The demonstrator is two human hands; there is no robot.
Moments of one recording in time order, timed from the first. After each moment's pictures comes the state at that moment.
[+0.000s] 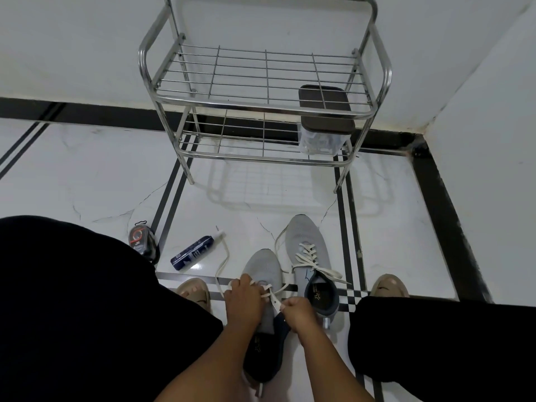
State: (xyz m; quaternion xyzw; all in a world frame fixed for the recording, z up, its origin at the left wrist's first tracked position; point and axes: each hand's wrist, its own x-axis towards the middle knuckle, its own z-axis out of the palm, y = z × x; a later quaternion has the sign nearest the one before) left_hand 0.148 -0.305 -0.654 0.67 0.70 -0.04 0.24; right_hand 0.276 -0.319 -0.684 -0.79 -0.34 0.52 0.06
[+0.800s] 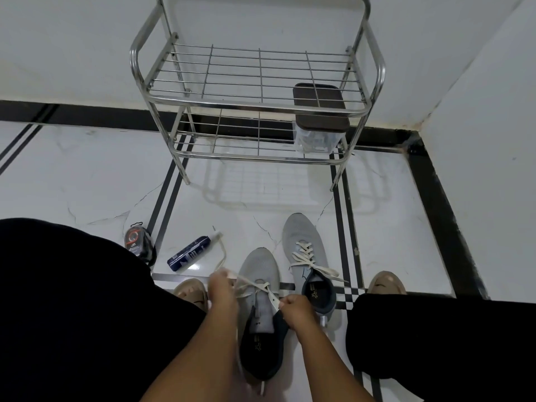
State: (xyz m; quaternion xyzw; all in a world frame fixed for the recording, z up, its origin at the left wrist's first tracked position) left_hand 0.124 -0.271 -0.646 0.00 0.69 0.45 0.57; right_hand 0.276 -0.317 -0.660 -0.79 -0.35 0.51 0.04
